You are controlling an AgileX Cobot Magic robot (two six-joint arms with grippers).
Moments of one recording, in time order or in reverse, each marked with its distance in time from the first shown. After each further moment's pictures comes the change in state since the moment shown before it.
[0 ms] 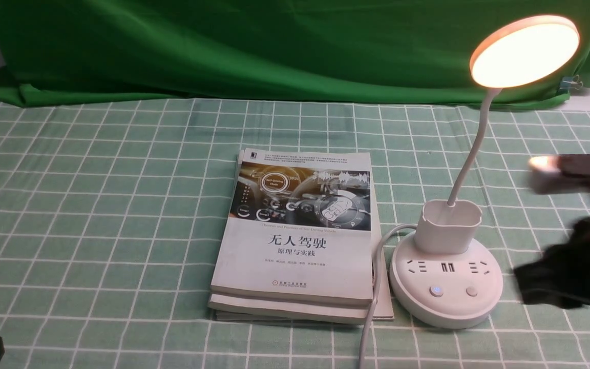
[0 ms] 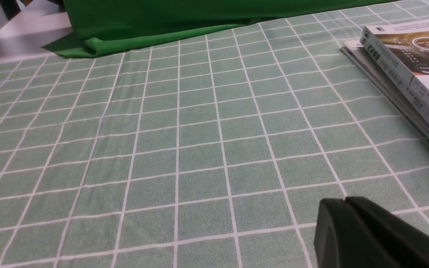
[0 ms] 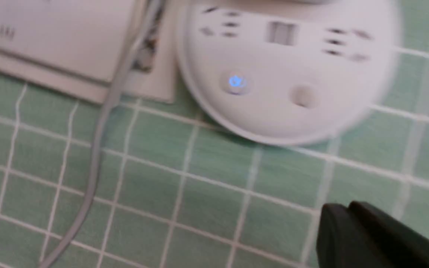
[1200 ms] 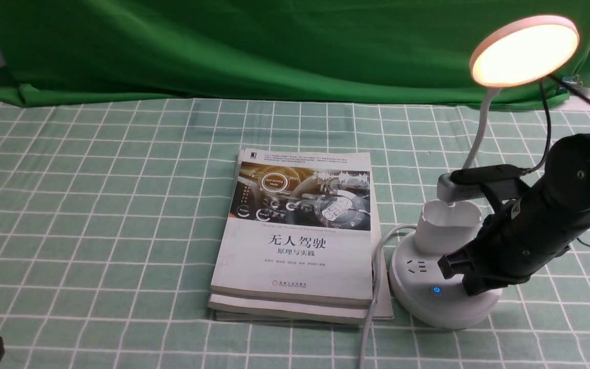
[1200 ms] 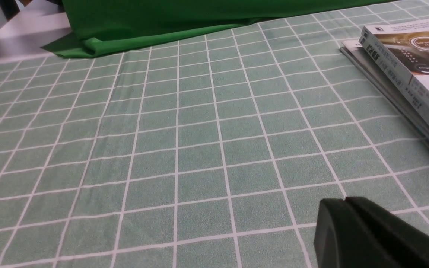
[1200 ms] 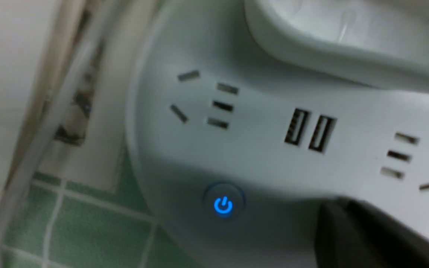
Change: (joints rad) right arm 0.025 0.398 -0.150 -0.084 -0.104 0.051; left arm 0.000 0.000 0.000 0.000 0.000 0.000
